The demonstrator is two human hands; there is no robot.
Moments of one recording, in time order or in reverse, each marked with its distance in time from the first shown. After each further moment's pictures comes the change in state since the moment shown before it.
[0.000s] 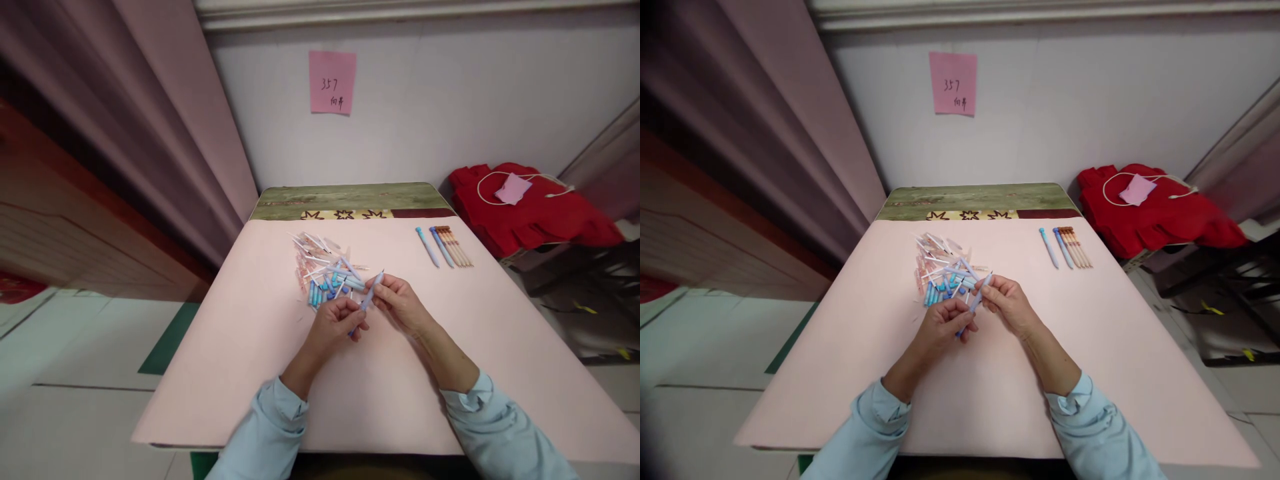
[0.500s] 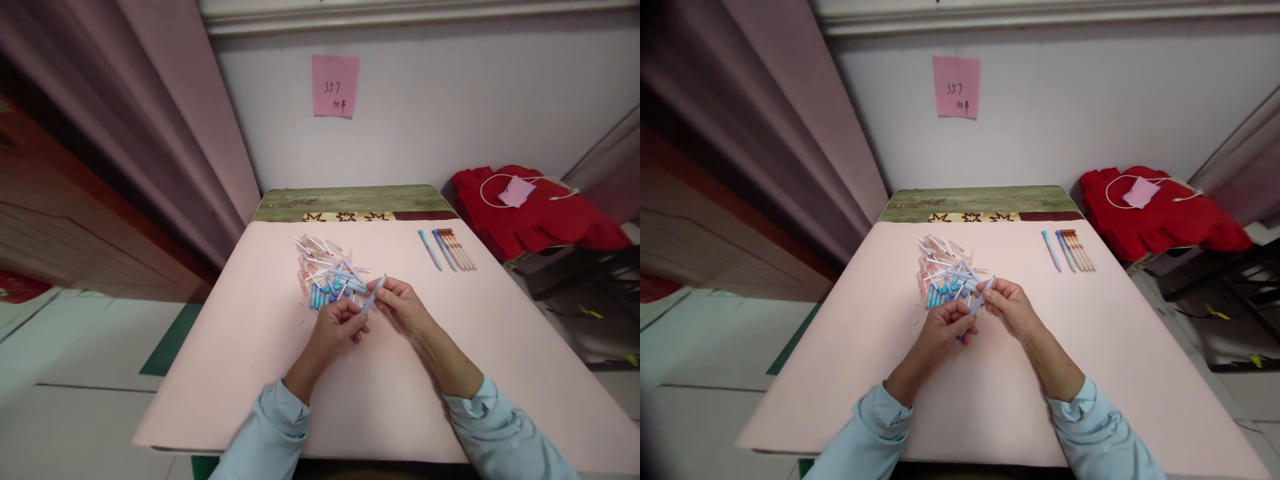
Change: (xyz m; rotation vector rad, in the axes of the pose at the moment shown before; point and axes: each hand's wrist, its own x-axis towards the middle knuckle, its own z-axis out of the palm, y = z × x) left_hand -0.001 0.001 -0.001 0.012 0.019 0.013; right_hand 0.000 0.002 0.000 0.013 0.011 0.020
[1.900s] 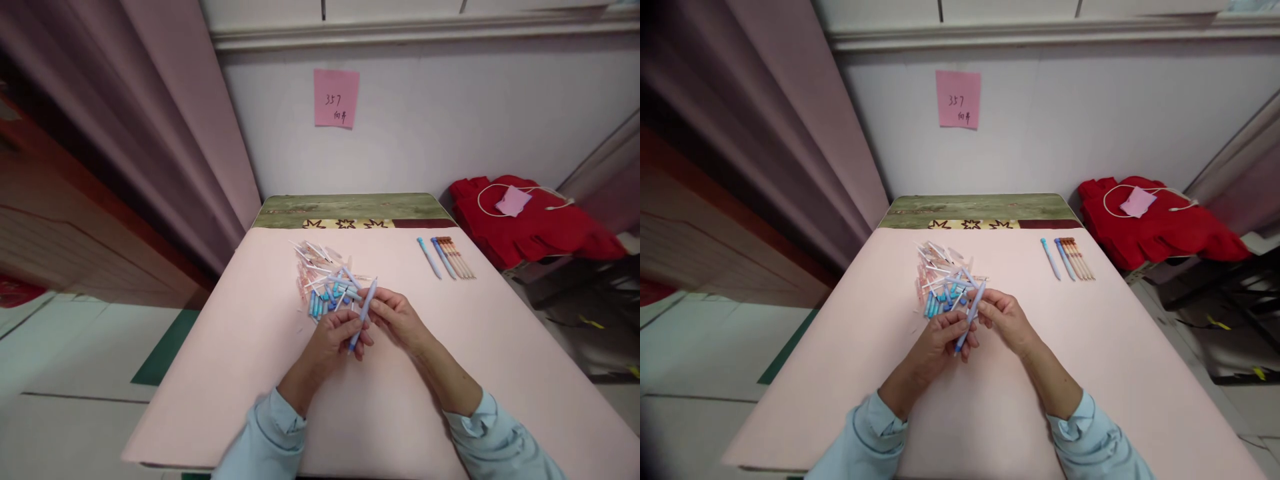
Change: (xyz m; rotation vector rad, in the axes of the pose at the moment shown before) left_hand -0.002 0.008 0.001 -0.238 -0.106 -0.136; right_hand -0.001 0.013 0.000 -0.025 -0.105 -0.034
